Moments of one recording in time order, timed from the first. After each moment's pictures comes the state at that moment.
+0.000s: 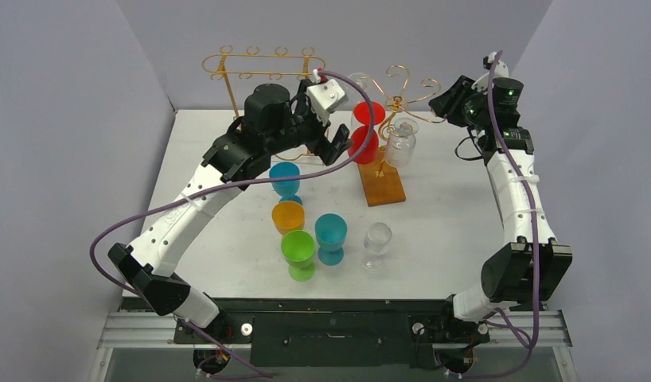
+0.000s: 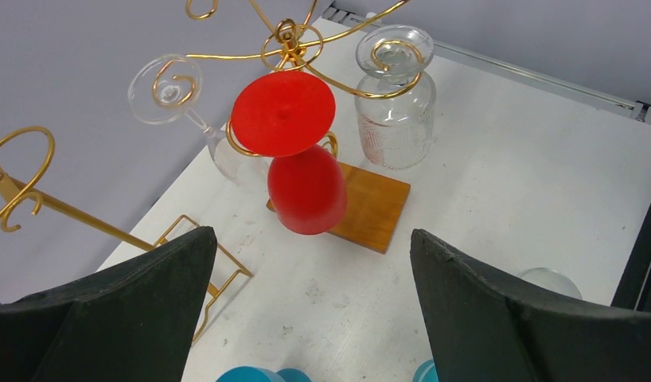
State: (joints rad) left arm -0.71 1.52 1.80 -0.50 0.23 0.20; right arm -0.06 1.52 1.58 -0.39 -0.37 0.38
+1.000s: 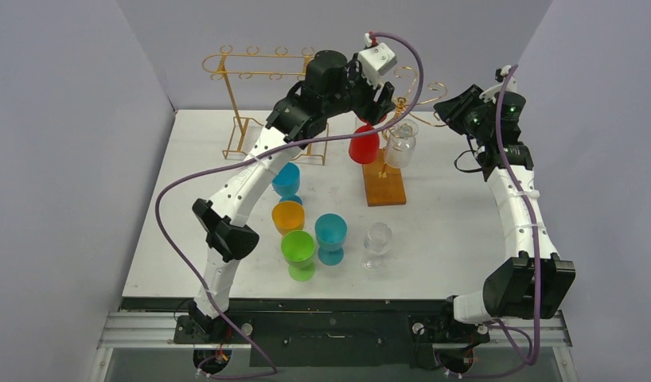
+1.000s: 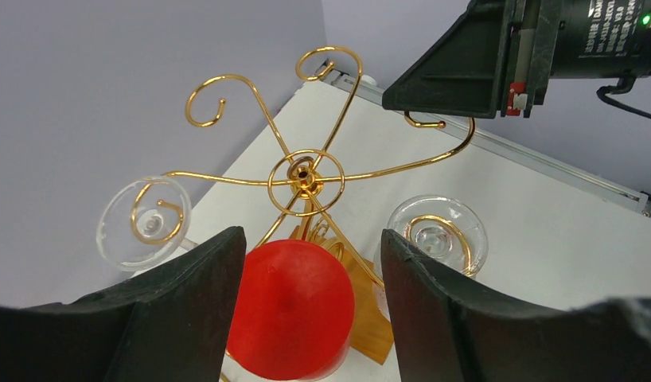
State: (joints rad) left arm -0.75 2.11 2.58 -0.61 0.20 0.11; right arm -0.07 1.41 1.39 -0.23 -0.33 0.59
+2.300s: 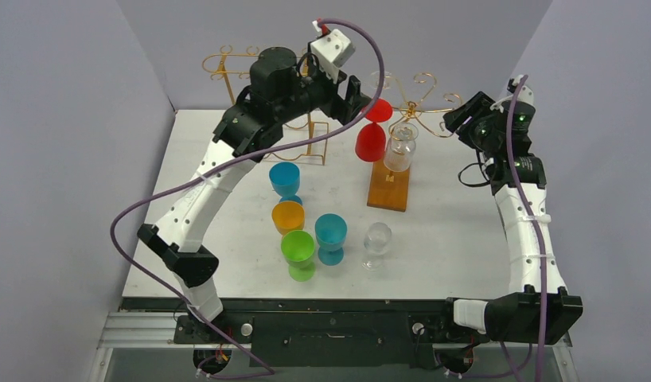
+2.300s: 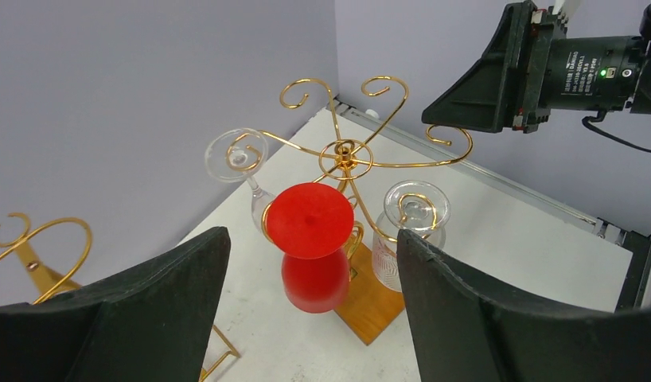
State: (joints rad) left arm -0.71 1.80 2.26 -0.53 0.21 0.05; right arm -0.07 1.26 1.35 -0.41 -0.14 0.59
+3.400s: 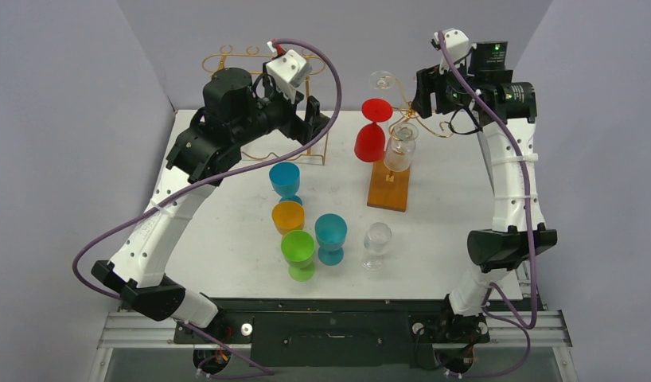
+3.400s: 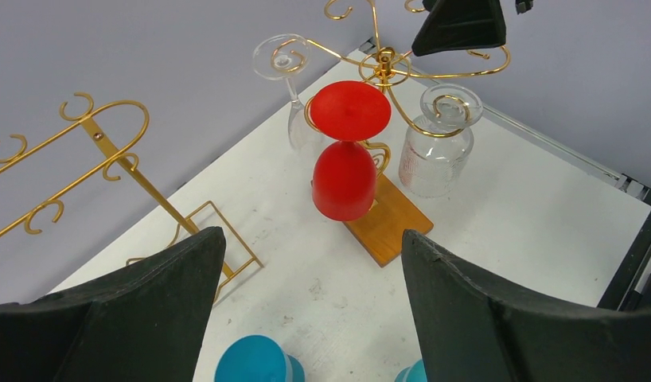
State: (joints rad) left arm -0.61 1.47 1.94 -0.60 0.21 0.06; right arm 0.10 1.77 2.29 -1.09 -0.32 -0.21
